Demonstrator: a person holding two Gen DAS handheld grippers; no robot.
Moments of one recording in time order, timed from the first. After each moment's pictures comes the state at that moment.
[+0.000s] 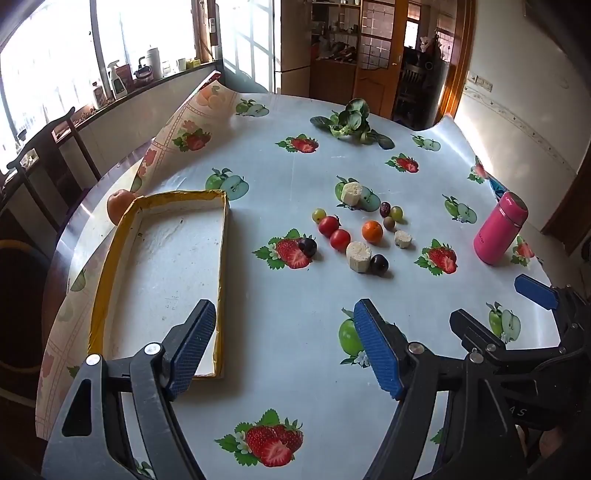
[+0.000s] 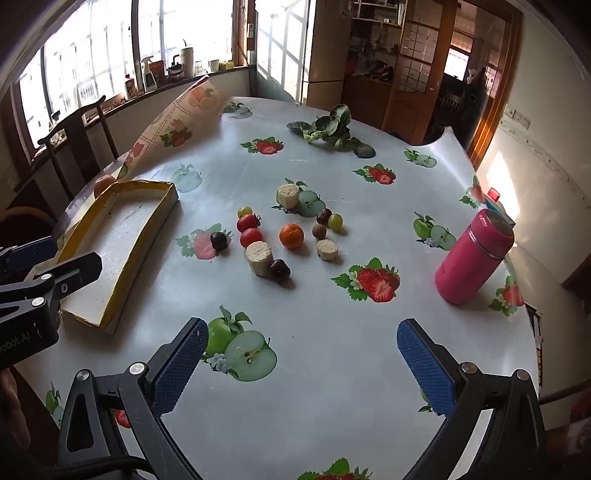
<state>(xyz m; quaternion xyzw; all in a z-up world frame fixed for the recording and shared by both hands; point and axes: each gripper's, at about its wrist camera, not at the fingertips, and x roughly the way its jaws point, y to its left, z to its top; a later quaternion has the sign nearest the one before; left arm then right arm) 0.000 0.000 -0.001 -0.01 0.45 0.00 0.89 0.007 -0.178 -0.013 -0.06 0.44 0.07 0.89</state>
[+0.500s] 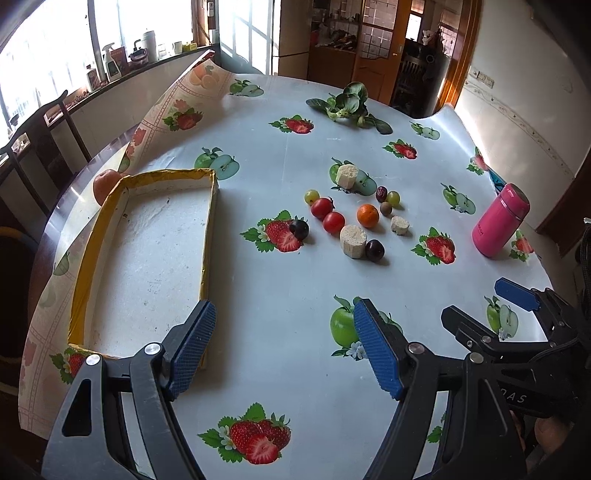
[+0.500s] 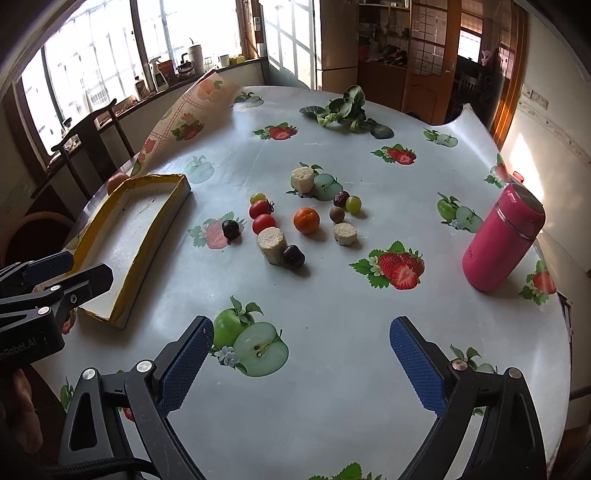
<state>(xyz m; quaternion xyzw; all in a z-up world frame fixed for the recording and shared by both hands) 0.007 -0.003 -0.023 -0.02 0.47 -0.01 0.88 0.019 -0.194 -0.039 -0.02 0.47 0.11 0.88</state>
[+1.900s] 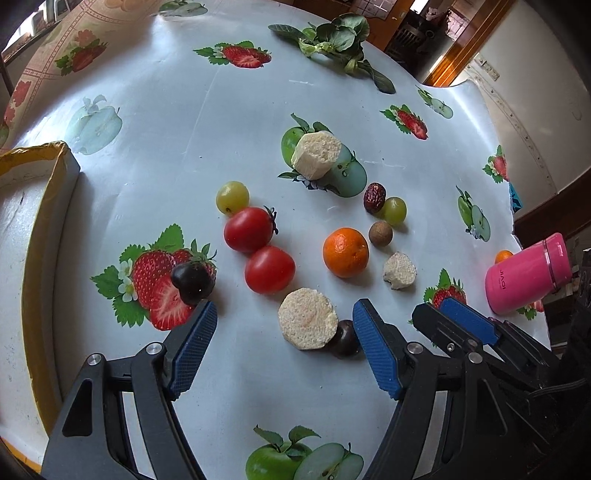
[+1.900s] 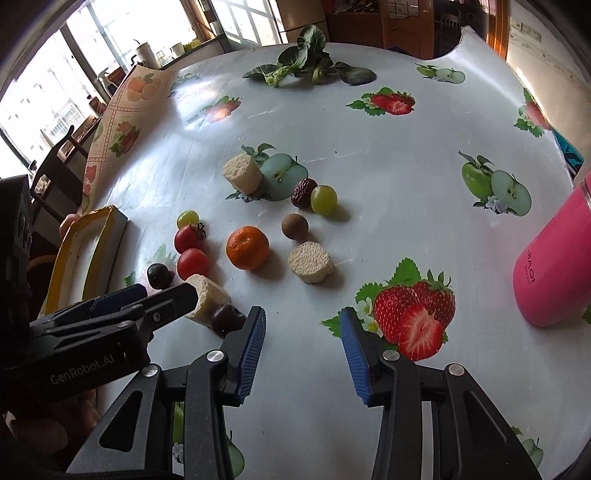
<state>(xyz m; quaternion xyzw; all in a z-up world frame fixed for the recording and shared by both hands) 0.172 -0.052 -0.133 -0.10 0.57 -0.08 0.81 0.157 -0.226 -0.108 0.07 0.53 0.09 0.84</state>
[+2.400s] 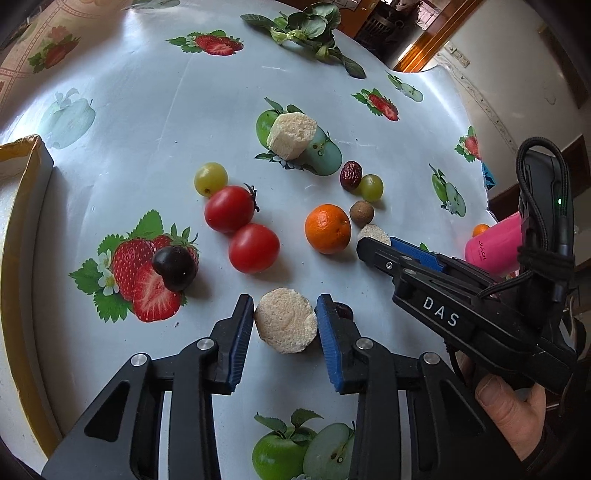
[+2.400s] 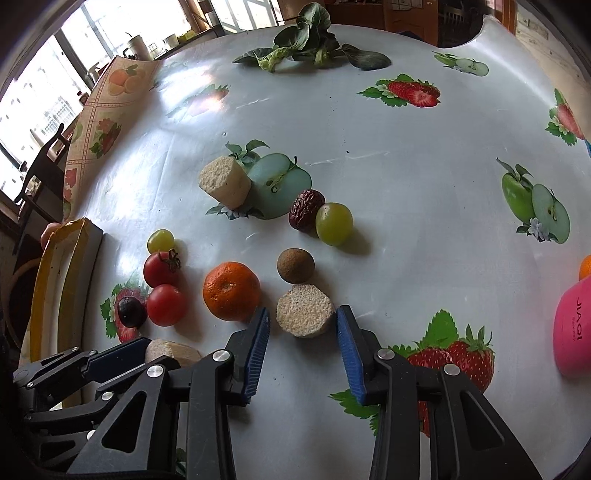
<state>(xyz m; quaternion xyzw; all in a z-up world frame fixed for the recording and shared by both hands) 0.159 -0.042 -0.136 -0.11 0.57 -0.14 0.80 0.196 -0.211 -0.140 0.05 0.54 0.09 0.83</state>
